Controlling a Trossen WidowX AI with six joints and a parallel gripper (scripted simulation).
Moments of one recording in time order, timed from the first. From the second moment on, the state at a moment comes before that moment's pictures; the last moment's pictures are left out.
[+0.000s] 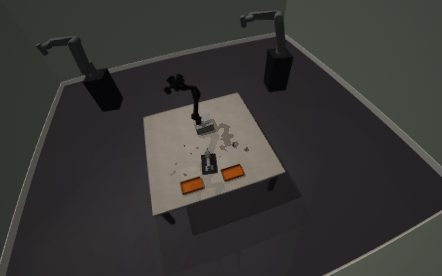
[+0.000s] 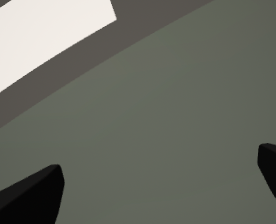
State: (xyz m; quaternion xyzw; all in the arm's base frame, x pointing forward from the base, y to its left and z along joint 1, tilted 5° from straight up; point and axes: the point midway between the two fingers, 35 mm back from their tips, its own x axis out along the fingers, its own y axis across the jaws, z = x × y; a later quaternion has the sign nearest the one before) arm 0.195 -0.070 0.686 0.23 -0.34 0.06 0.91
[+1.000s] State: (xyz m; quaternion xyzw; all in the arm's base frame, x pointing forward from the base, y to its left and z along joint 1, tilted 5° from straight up) arm 0.445 -0.051 0.420 0.35 0.10 -0.02 0.93
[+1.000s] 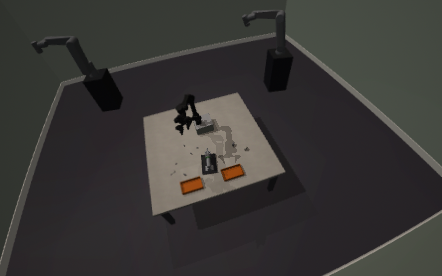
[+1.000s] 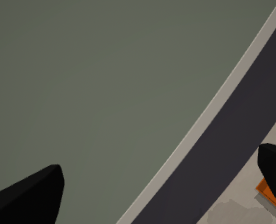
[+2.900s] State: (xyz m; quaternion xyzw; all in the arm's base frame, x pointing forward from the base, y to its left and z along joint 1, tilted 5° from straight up) arm 0.383 0.067 0.043 -0.02 0.70 -0.03 0.71
